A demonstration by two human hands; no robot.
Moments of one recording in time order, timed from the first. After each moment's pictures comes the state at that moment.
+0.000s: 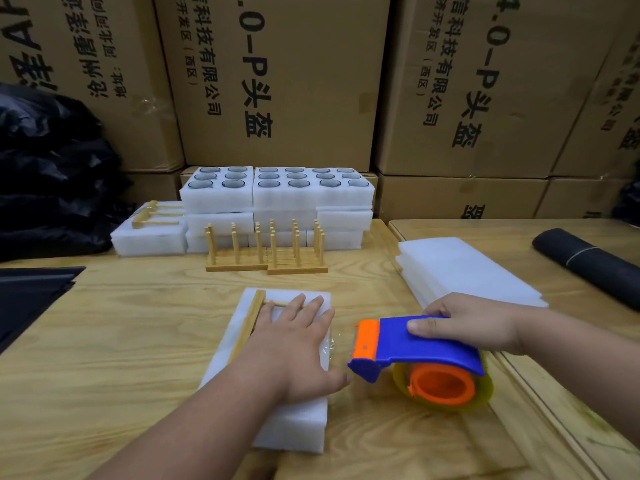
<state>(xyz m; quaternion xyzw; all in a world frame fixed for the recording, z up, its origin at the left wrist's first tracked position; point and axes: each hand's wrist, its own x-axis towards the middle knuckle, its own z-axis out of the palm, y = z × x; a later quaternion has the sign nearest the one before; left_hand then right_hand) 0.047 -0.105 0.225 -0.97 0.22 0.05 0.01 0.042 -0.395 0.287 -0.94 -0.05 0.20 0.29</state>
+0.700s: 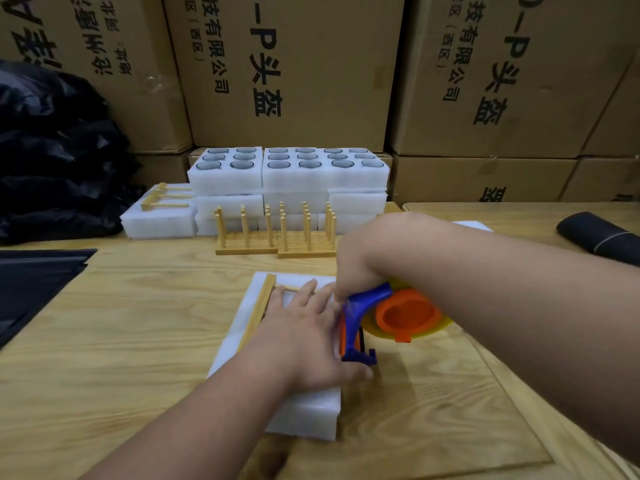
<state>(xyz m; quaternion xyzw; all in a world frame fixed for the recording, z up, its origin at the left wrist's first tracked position) 0.046 -0.105 0.225 -0.97 0.23 0.03 -0.01 0.090 -0.224 0.347 -0.95 -0.15 0.19 -0.18</state>
